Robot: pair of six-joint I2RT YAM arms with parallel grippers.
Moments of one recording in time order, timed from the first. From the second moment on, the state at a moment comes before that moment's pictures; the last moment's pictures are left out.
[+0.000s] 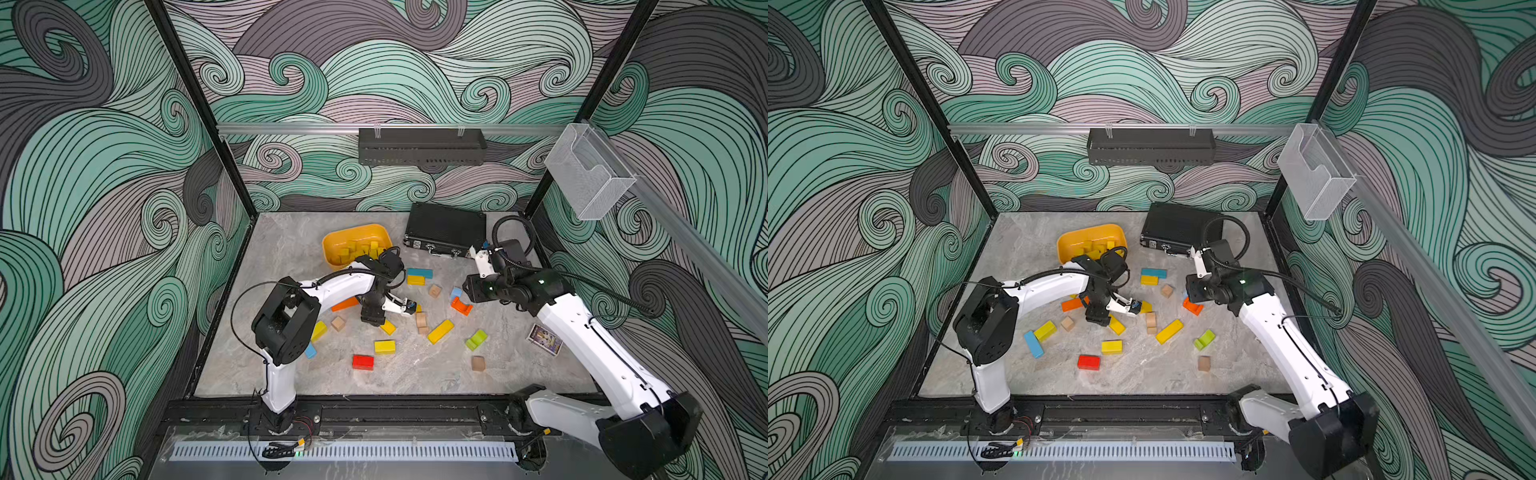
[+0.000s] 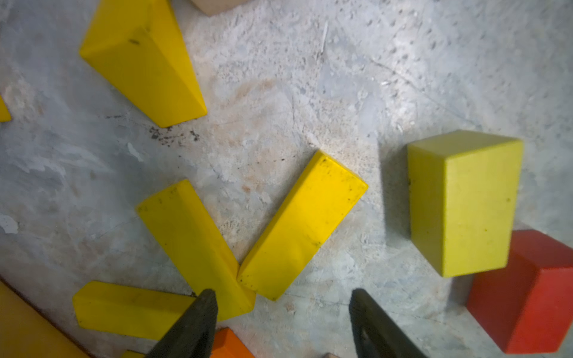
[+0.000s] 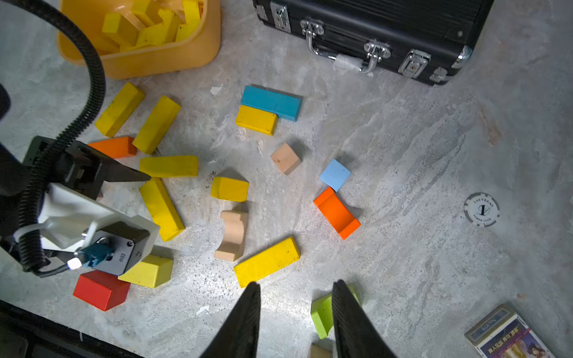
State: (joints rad) left arm -0.72 1.89 1.38 -0.95 0.03 1.06; right arm 0.38 1.16 1.10 -0.92 -0.03 0.16
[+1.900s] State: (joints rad) left arm -0.75 1.97 1.53 -1.06 0.06 0.90; right arm 0.35 1.15 1.04 -0.94 -0.03 0.16
